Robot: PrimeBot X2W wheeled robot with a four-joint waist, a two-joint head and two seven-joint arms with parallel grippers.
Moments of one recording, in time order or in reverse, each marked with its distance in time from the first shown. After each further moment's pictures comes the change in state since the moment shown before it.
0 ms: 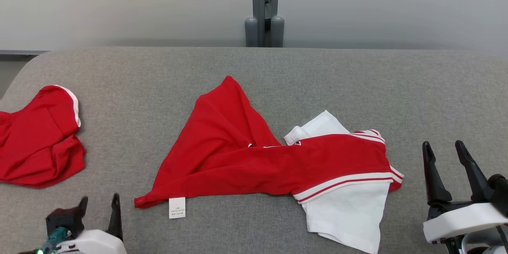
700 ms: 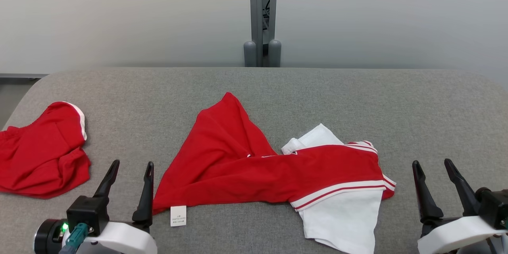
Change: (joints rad) left arm 0.004 0.002 -0.070 -0.305 0.071 0.022 -0.068; right arm 0.051 -0.002 0.023 0.009 -0.013 0.000 0.035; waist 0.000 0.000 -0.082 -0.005
